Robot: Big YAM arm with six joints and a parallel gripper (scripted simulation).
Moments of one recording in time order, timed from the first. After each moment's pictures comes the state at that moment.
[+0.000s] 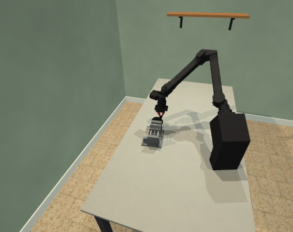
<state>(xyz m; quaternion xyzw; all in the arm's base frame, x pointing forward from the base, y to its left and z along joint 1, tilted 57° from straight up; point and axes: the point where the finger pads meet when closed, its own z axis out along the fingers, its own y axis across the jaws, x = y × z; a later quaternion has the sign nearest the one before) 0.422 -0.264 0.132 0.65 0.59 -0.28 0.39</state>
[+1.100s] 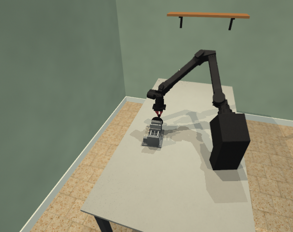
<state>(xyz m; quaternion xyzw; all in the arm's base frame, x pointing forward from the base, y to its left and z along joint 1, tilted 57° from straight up) 0.435 -0.256 0.140 0.65 0.59 -0.29 0.38</state>
